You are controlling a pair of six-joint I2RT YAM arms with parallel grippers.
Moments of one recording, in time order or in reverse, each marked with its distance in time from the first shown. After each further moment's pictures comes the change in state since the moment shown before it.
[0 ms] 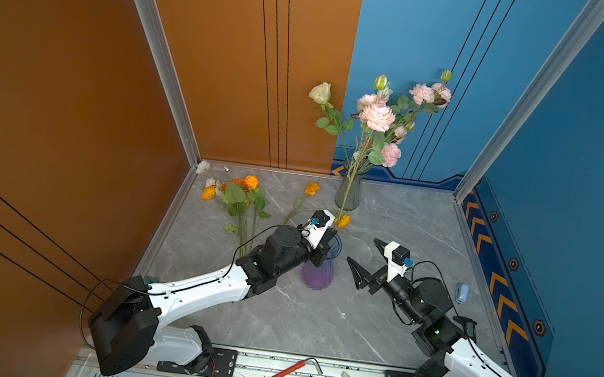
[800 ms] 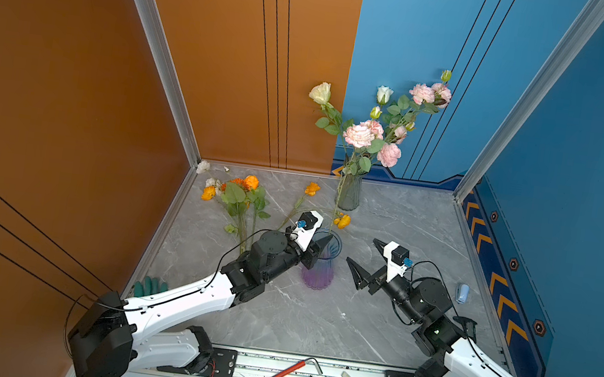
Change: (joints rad) left arm -0.002 -0.151 -0.056 -0.031 -0.068 0.018; right arm 0.000 0.004 0.000 0.000 -0.009 0.000
